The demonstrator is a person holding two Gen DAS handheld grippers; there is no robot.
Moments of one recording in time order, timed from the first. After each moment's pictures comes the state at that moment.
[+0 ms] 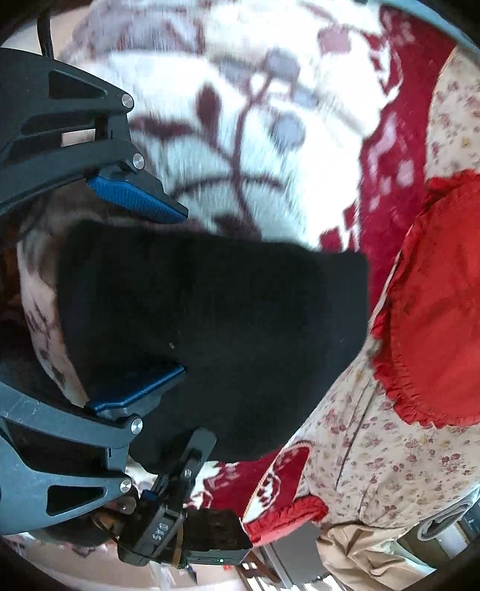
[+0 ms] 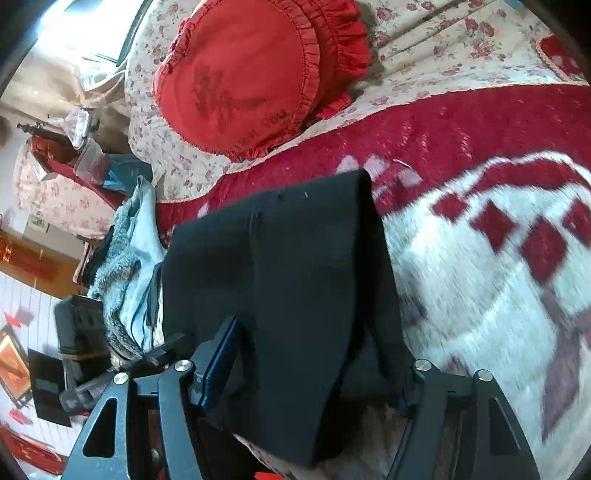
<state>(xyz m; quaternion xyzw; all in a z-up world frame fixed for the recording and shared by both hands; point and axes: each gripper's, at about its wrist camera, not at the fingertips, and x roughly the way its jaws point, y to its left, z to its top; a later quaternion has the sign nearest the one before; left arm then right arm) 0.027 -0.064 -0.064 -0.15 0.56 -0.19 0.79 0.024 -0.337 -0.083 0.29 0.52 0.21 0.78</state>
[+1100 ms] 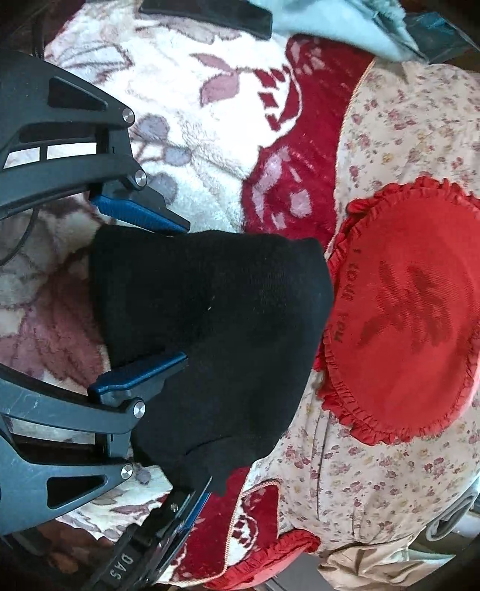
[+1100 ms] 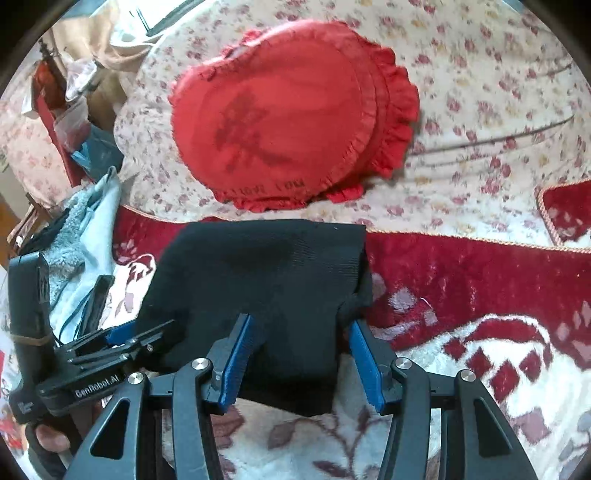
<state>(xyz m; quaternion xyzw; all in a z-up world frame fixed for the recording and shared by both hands) 0.064 -0.057 -0.031 -0.06 0.48 -0.11 0.87 0.052 -0.273 -0.017 0.11 0.45 0.11 0.88</state>
